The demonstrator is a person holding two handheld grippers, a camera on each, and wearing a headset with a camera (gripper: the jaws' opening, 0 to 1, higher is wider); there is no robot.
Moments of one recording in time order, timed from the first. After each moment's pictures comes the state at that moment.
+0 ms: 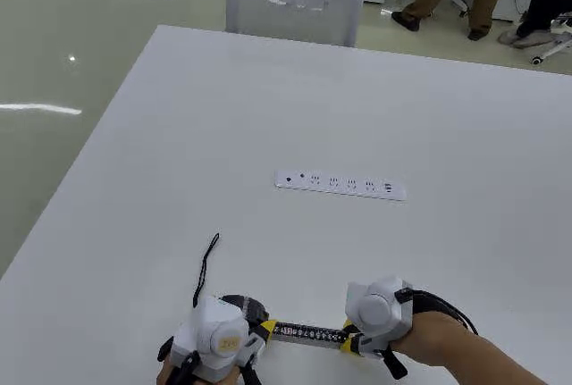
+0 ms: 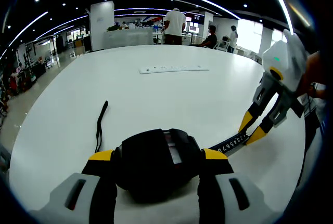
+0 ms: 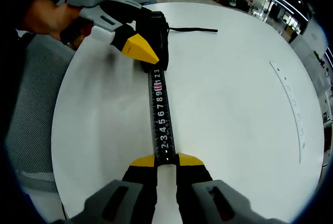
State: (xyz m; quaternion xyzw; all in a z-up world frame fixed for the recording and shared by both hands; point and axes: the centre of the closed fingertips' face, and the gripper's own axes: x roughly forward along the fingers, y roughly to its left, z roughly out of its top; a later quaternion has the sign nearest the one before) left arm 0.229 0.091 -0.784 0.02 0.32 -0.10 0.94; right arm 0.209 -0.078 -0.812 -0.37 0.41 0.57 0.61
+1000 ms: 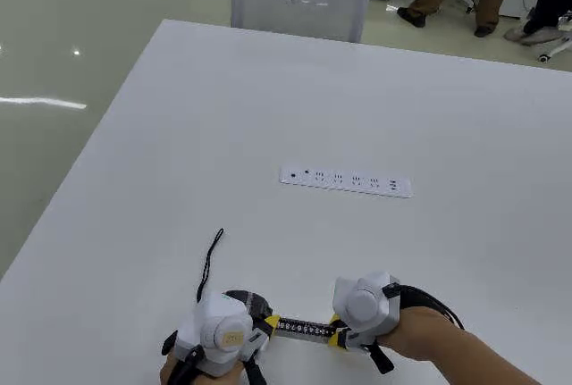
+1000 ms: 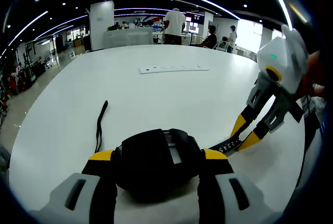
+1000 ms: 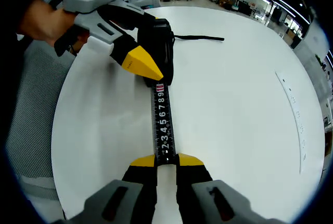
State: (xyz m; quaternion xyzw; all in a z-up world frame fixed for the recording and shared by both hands) left arm 0.226 0.090 -0.782 0.02 0.32 -0.10 0.94; right arm 0.203 -0.048 -0.805 -0.36 0.40 0.59 0.61
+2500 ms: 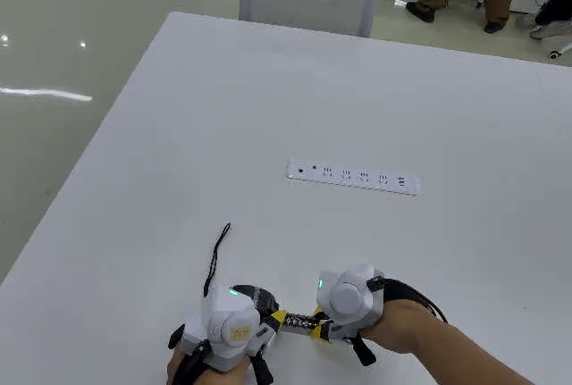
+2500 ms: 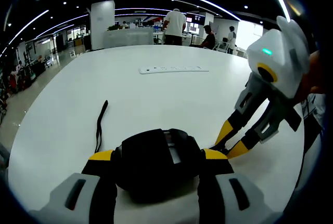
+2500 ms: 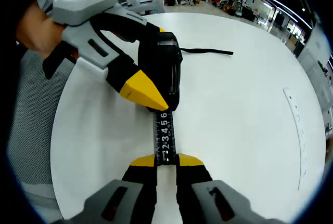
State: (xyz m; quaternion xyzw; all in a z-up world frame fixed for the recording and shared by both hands) left arm 0.225 0.091 -0.783 0.01 0.32 -0.11 0.94; right arm 0.204 -0.009 -0.809 -0.36 0.38 0.60 0.60
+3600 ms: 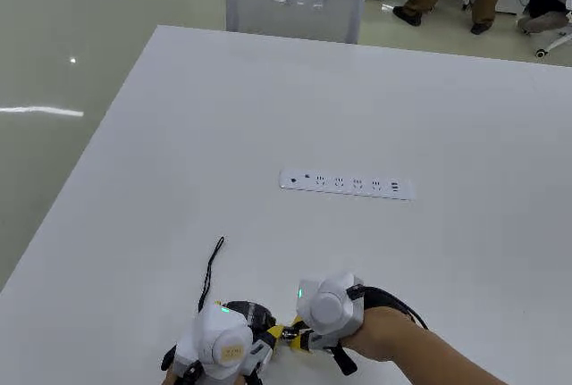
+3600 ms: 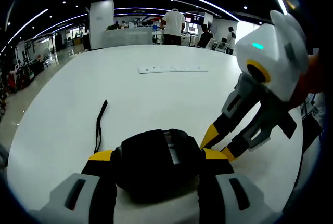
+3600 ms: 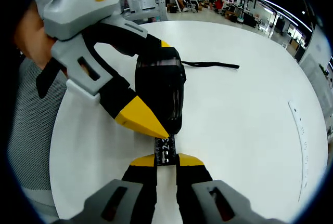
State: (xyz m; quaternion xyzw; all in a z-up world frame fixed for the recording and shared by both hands) left arm 0.226 0.089 -0.780 0.01 0.33 -0.11 0.94; right arm 0.204 0.020 -0.805 -0.34 0.36 0.62 0.61
